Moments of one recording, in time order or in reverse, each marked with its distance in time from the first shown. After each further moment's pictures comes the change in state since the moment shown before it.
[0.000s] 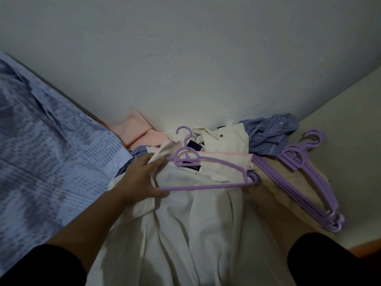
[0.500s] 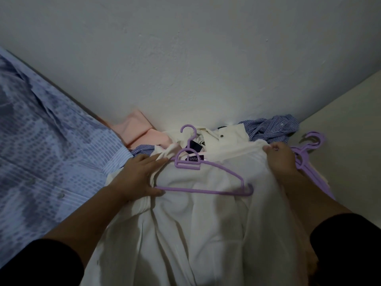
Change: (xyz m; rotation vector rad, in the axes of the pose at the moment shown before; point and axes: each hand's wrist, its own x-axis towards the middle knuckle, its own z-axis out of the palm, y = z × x) left_hand -0.001 0.003 -0.013 0.141 -0.004 0.087; right_hand -0.034 -0.094 -0.082 0.157 0.335 -0.348
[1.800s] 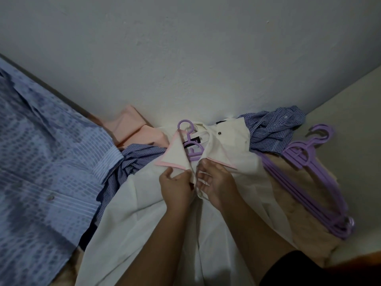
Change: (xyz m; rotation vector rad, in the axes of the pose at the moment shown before) left_hand 0.046 0.145 0.059 -1.401 0.511 -1.062; right_hand -0.095 -0.009 0.096 0.987 -0.630 0.440
